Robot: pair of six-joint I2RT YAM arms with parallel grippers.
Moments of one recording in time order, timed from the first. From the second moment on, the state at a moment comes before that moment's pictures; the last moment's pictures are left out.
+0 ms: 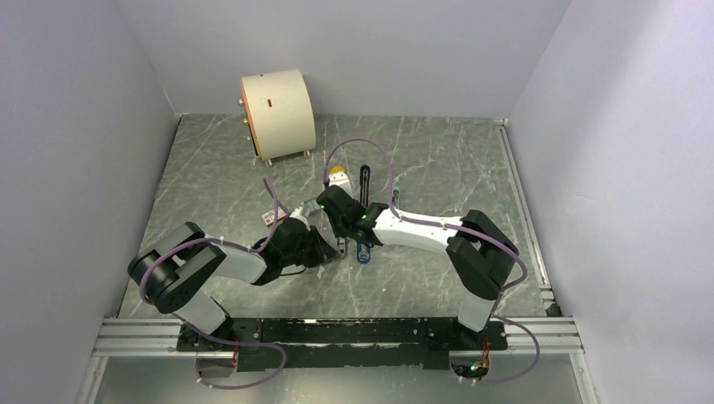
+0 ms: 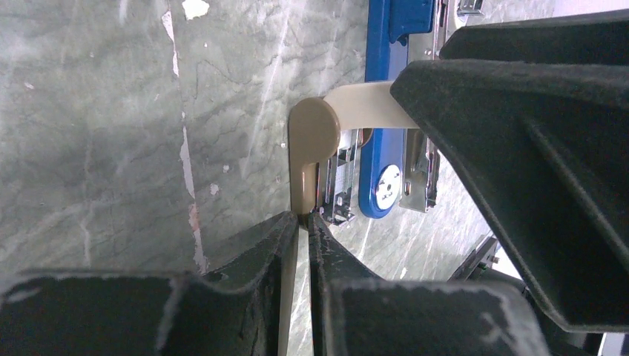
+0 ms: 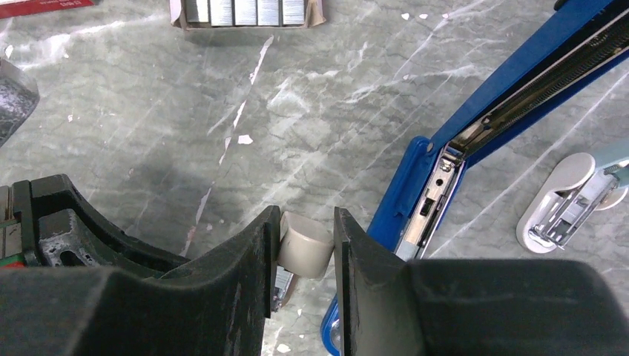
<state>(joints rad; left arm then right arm) -0.76 1.57 0.37 0.60 0.10 -1.04 0.96 1.76 1.15 -0.28 0.37 0.39</state>
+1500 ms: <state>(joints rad) -0.76 1.58 0.39 0.57 0.10 -1.04 1.12 1.74 1.06 -0.28 0.64 0.51</state>
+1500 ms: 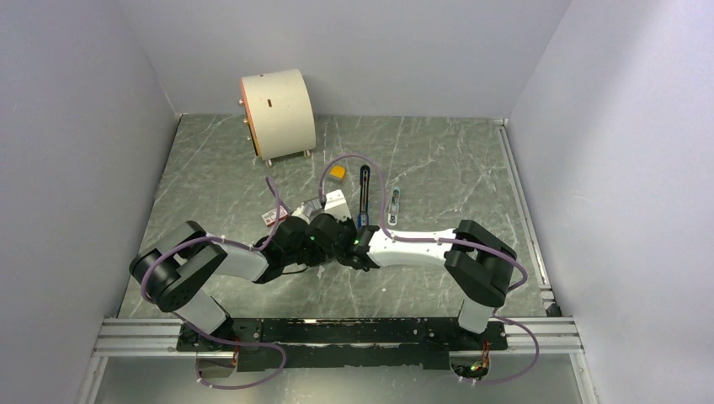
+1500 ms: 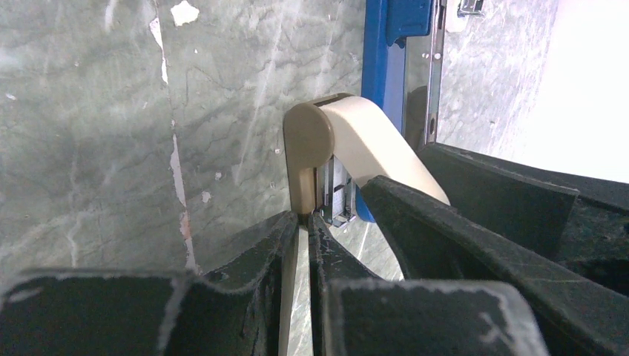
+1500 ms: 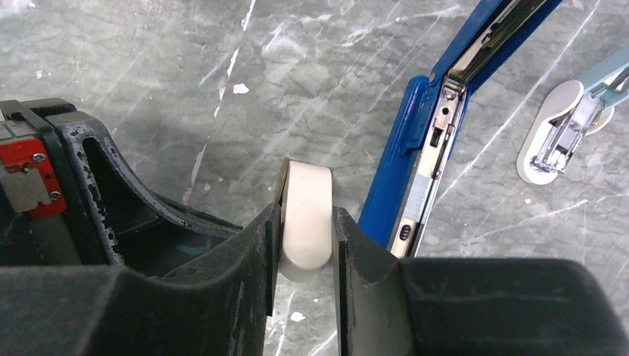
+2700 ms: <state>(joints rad) -0.76 1.44 0.39 0.35 0.01 -0.98 1.09 1.73 1.09 -0.40 0.49 0.60</state>
